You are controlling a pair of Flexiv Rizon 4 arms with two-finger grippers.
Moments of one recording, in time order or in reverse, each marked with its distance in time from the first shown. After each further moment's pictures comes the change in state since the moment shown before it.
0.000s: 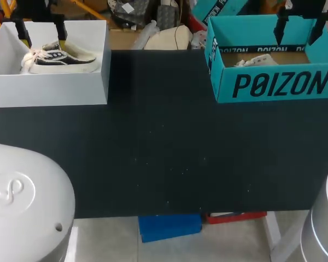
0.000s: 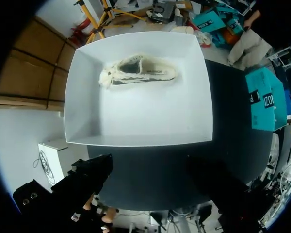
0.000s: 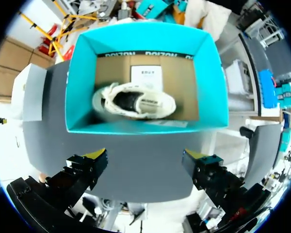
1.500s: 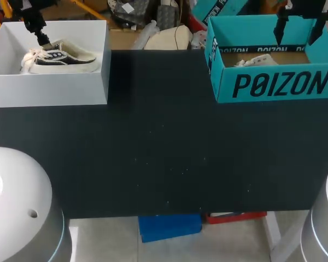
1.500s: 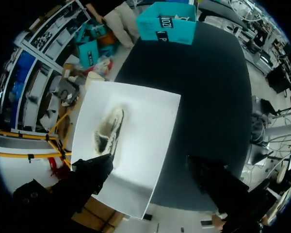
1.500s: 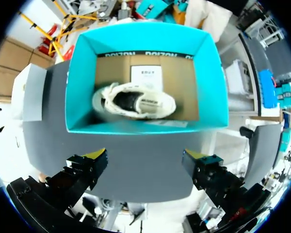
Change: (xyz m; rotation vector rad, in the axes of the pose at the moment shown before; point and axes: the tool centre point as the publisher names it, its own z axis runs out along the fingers) left arm -0.009 -0.015 -0.021 0.236 -0.028 1.276; right arm 0.000 0.000 0.000 0.000 -0.001 0.000
